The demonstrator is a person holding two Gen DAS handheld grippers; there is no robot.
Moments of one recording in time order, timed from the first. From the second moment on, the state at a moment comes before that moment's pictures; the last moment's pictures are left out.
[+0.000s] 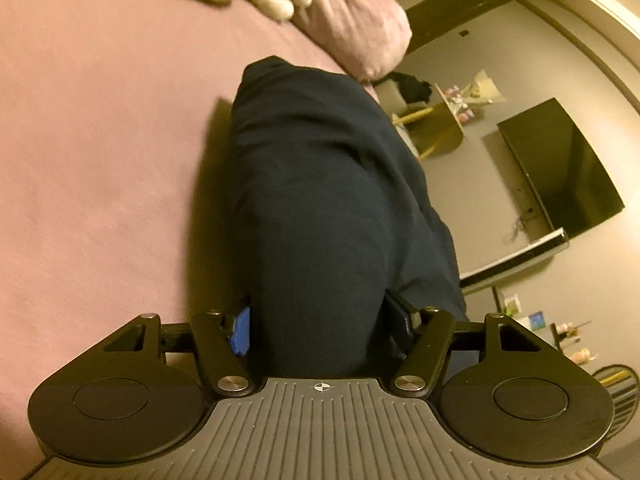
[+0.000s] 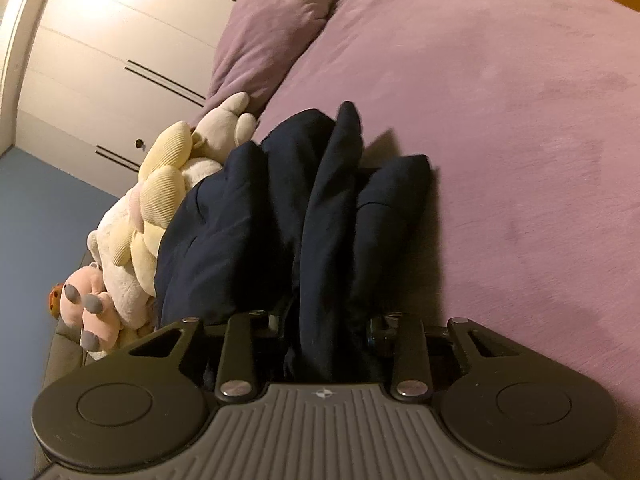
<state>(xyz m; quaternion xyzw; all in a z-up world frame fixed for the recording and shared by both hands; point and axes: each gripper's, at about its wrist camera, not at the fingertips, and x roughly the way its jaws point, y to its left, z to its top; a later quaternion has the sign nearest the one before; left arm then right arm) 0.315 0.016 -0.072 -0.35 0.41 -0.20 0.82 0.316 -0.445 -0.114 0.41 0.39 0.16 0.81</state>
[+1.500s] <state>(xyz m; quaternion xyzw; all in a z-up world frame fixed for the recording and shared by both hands) 0.117 -0.009 -0.018 -0.06 0.40 0.05 0.91 0.174 -0.230 -0.037 0.00 0.37 0.09 0.92</state>
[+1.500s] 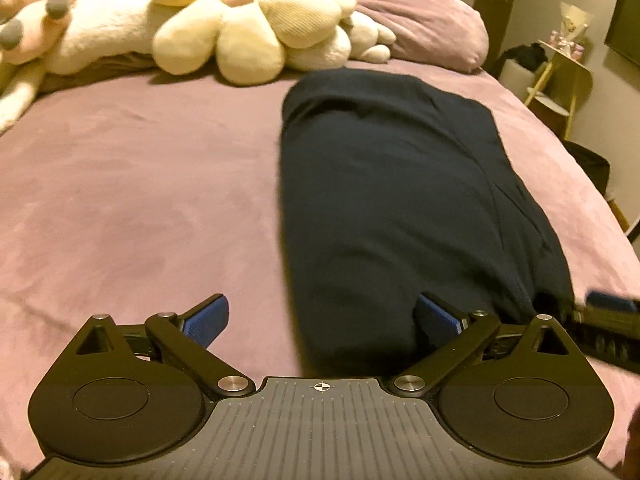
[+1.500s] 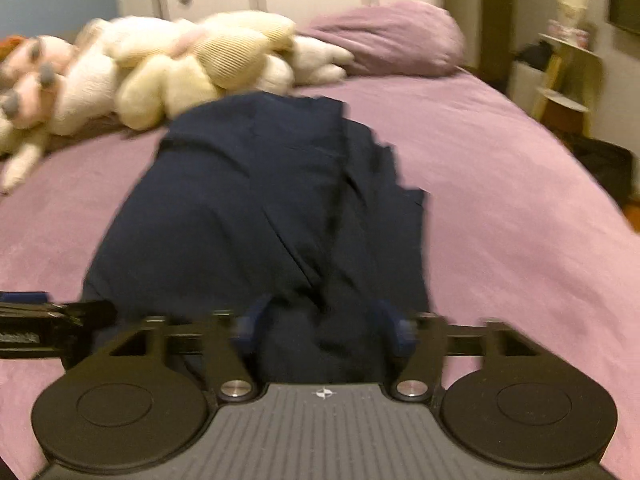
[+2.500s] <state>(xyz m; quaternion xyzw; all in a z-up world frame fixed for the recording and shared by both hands) 0.068 -0.039 0.019 0.00 0.39 0.08 0.92 0.093 -0.223 0.004 -0.02 0.46 0.02 0.89</state>
